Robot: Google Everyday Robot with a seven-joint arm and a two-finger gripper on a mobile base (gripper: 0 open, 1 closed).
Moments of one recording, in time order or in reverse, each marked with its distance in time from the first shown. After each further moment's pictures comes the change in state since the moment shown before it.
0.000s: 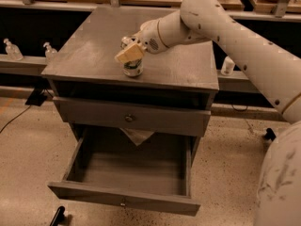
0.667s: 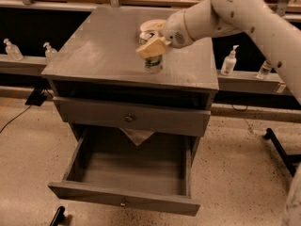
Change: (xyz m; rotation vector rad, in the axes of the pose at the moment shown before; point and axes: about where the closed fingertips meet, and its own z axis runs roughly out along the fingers) arm 0.005 0.004 -0.068 -0.037 0.001 -0.071
